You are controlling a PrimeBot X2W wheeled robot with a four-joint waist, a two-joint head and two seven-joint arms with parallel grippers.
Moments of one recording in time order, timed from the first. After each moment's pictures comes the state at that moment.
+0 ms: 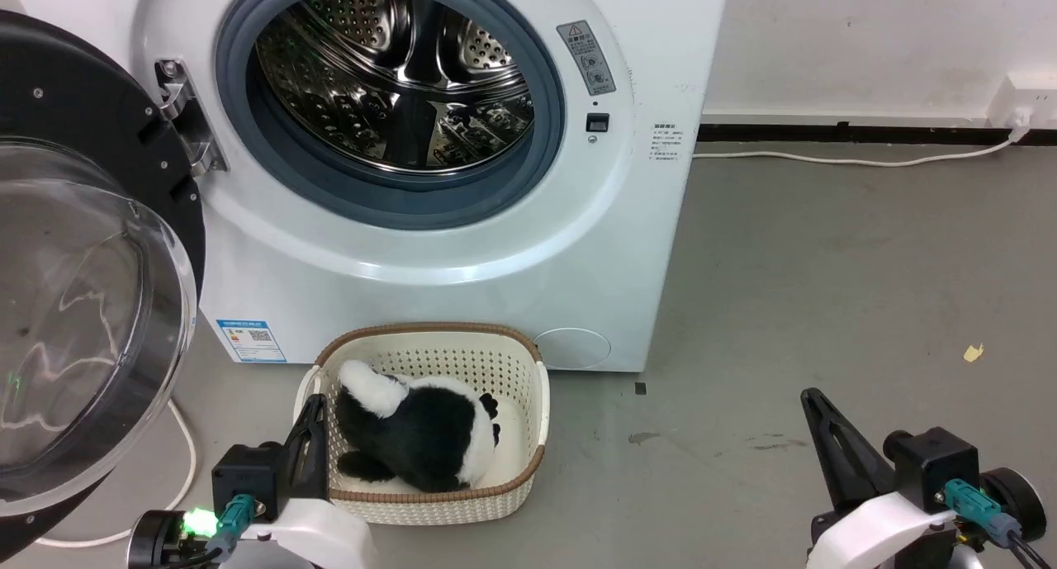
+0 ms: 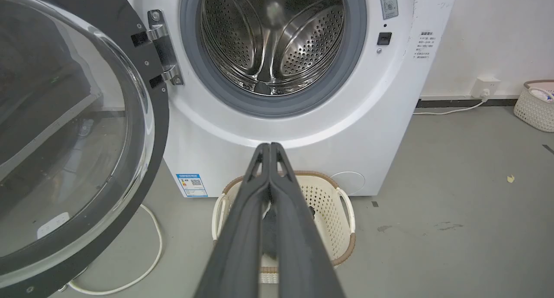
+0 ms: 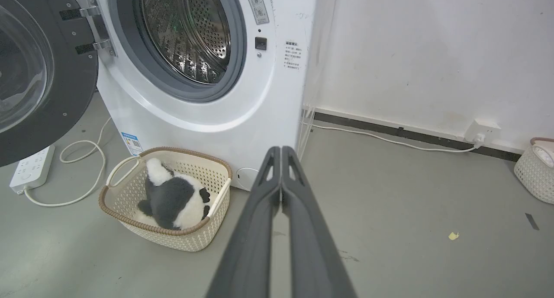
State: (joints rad) left arm 0.02 0.05 0.00 0.00 -0.01 0.00 0.00; right arm 0.01 -0.05 0.00 0.00 0.01 0.13 0.00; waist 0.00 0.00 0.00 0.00
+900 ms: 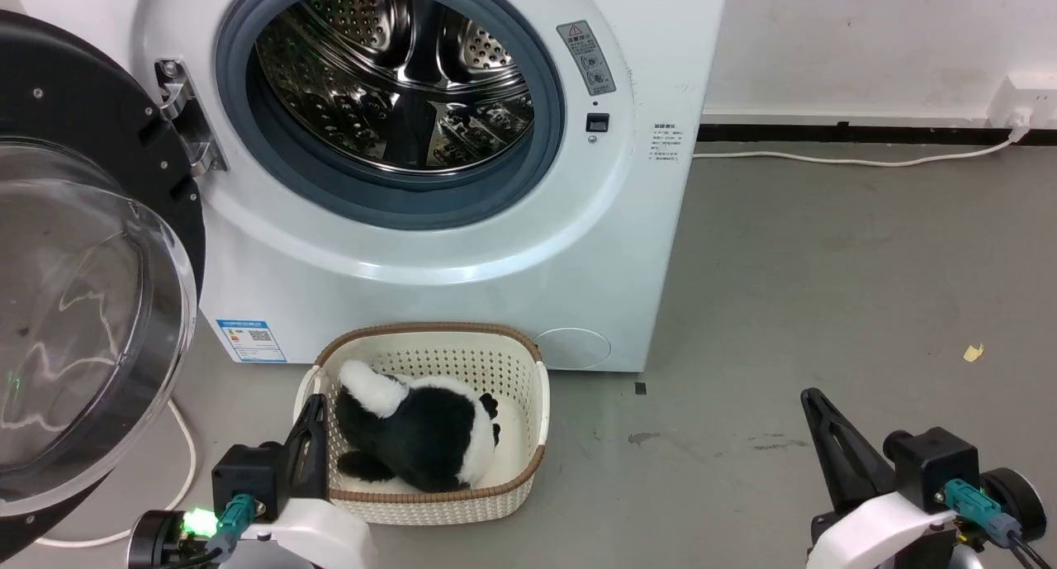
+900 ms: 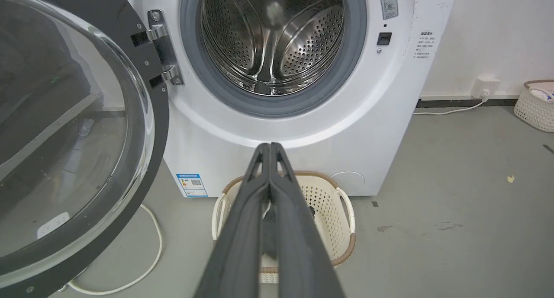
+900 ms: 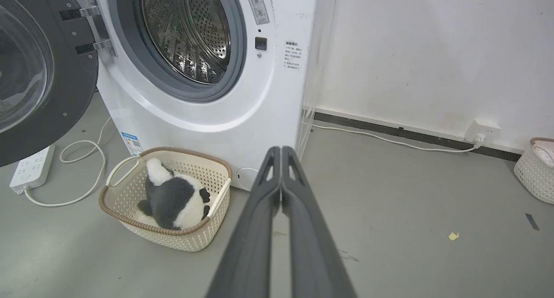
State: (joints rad) left arm 0.02 0.05 0.00 0.00 -0.01 0.00 0.00; right arm 0.01 -0.05 0.00 0.00 0.01 0.13 0.00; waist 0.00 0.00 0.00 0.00
